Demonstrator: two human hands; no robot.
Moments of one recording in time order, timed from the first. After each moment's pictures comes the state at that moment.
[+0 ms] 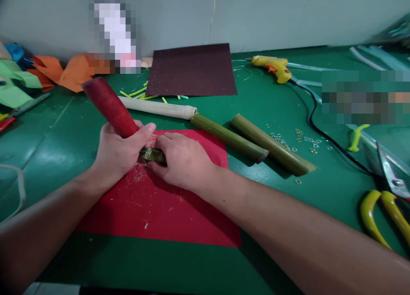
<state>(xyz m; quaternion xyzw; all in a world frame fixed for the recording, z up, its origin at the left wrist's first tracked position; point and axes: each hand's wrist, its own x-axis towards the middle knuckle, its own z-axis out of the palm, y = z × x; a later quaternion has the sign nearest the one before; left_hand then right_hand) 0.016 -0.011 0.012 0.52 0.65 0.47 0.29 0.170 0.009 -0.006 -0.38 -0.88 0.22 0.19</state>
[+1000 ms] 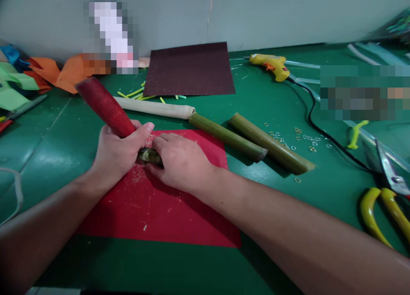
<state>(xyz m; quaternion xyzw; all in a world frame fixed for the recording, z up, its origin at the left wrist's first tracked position) 0.019 -0.010 0.012 0.51 0.65 0.48 0.28 0.169 0.006 -0.005 -0.37 -0.89 0.20 0.18</state>
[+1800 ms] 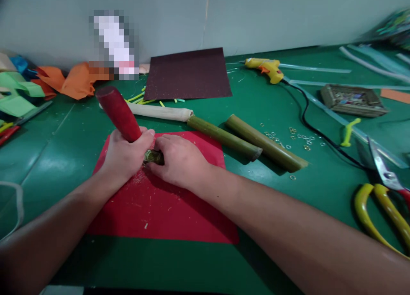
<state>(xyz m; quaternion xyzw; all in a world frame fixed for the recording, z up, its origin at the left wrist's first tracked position) 0.026 -0.010 0.013 0.52 0.71 0.41 0.25 0.168 0.010 -0.005 -0.39 -0.85 0.29 0.21</state>
